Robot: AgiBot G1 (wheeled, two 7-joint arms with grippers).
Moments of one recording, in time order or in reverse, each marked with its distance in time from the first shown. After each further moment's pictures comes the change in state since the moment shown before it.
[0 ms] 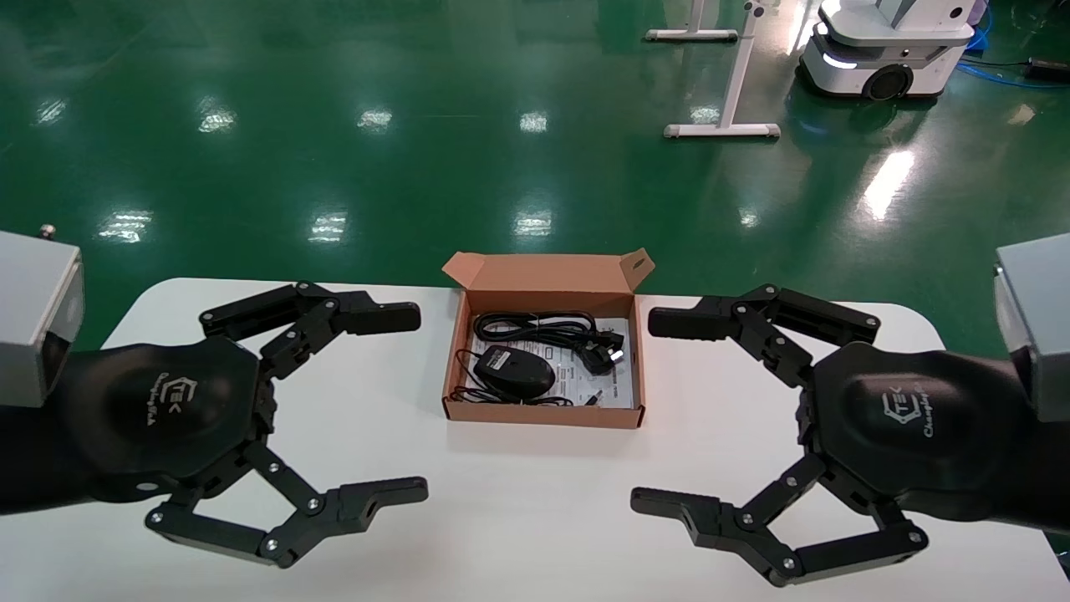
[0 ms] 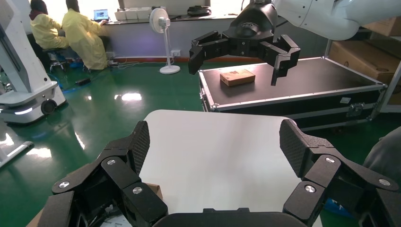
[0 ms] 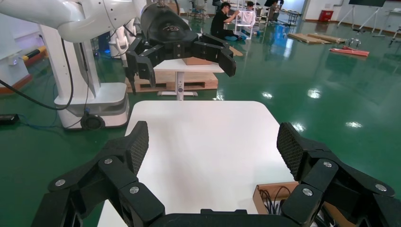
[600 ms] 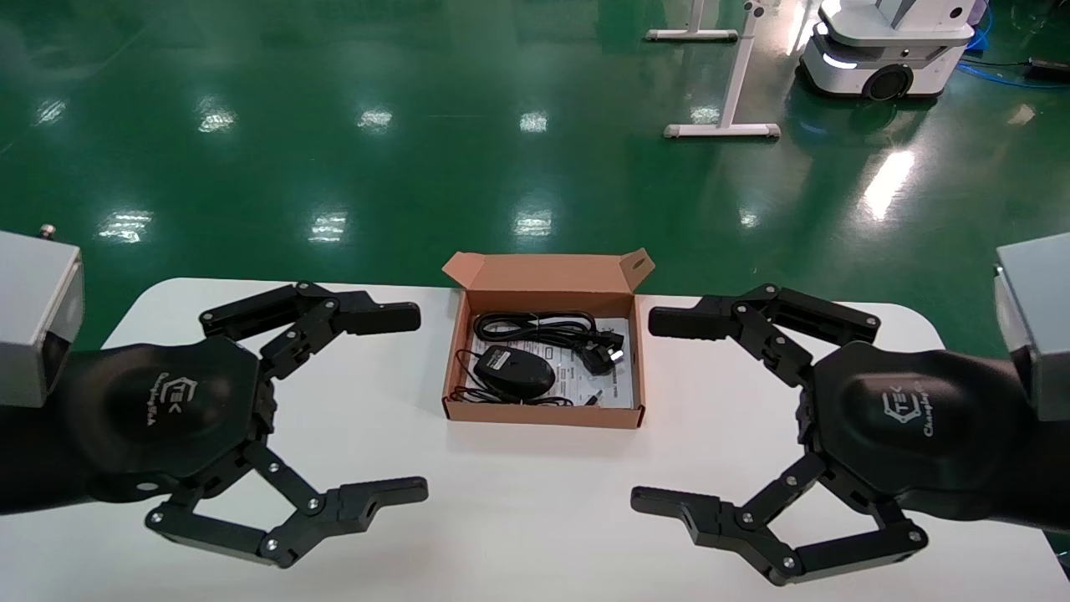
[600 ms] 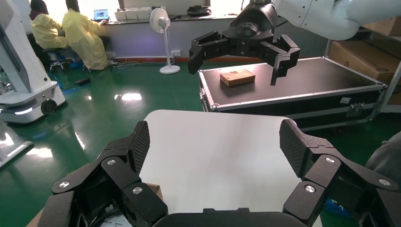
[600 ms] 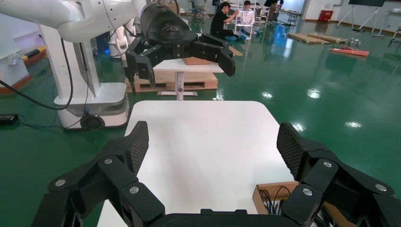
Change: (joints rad) left arm 0.000 0.000 0.000 0.000 0.000 0.000 0.000; right arm 0.001 0.000 0.000 -0.001 -0.001 0.000 0.000
